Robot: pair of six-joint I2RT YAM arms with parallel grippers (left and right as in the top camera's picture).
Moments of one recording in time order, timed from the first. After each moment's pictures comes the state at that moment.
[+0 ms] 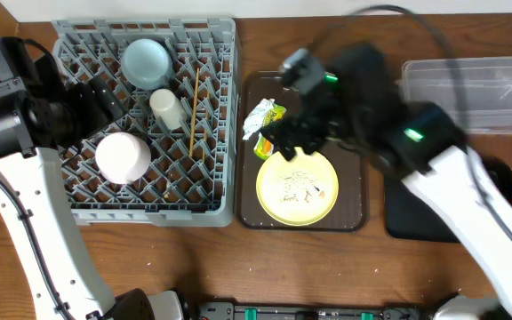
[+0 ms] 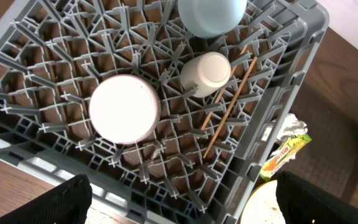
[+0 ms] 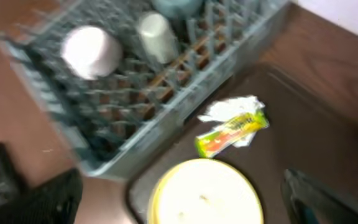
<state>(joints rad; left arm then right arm) 0.38 1.48 1.84 -1.39 0.15 -0.23 0.66 1.62 1.71 -0.87 -0.22 0.03</state>
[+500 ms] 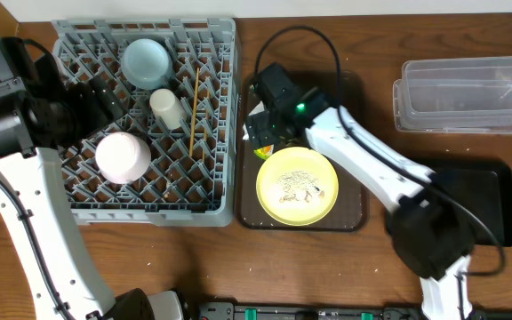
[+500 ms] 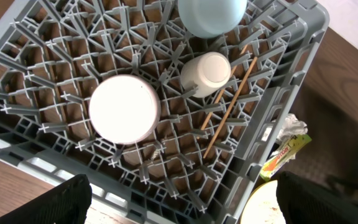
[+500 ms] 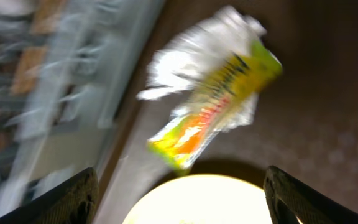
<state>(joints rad) 0.38 1.48 1.84 -1.39 0.15 -0.23 0.71 2.09 1.74 -0.76 0.00 0.40</state>
